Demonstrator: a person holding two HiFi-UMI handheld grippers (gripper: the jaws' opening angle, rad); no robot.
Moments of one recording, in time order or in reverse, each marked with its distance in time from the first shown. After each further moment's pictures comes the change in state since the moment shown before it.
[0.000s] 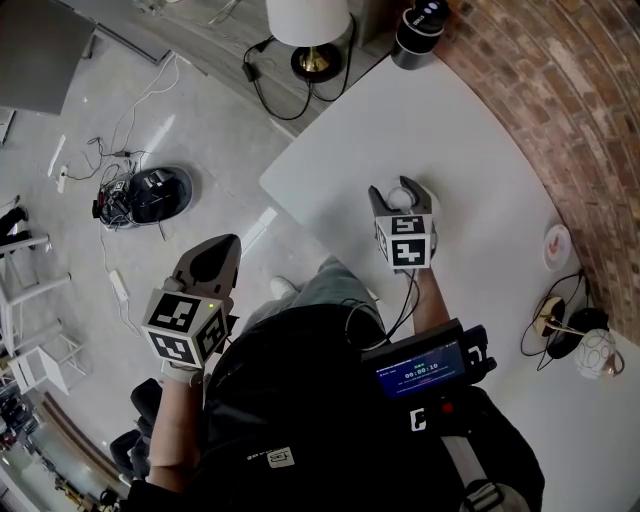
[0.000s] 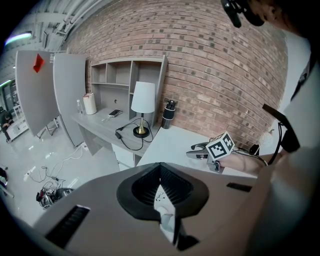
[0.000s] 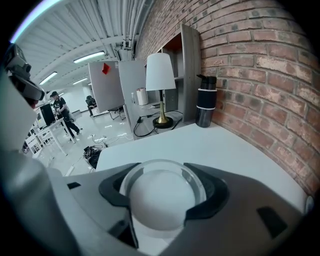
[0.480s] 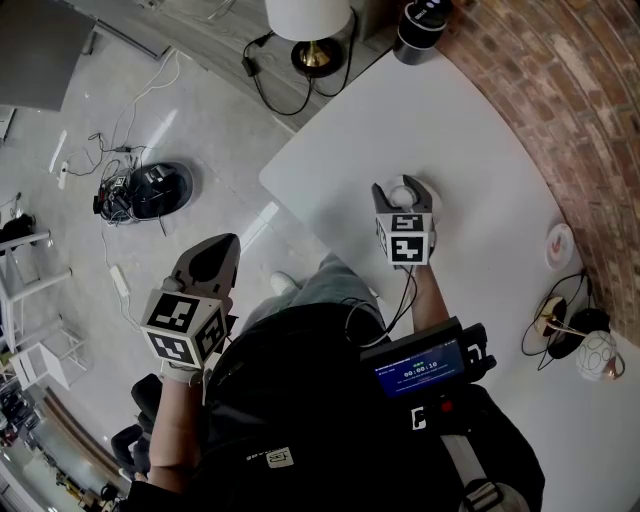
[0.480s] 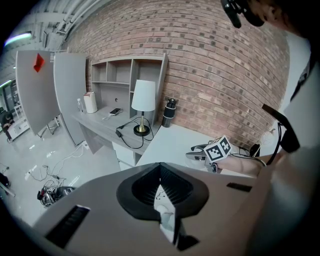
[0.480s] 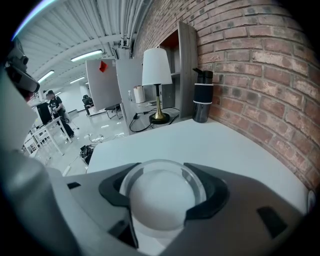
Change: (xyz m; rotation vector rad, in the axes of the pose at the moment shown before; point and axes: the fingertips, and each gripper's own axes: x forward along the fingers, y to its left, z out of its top) left arm 0.001 -0.001 -0.005 -0.006 0.018 0.009; right arm 0.014 -0.009 -0.021 0.009 0.004 -0.030
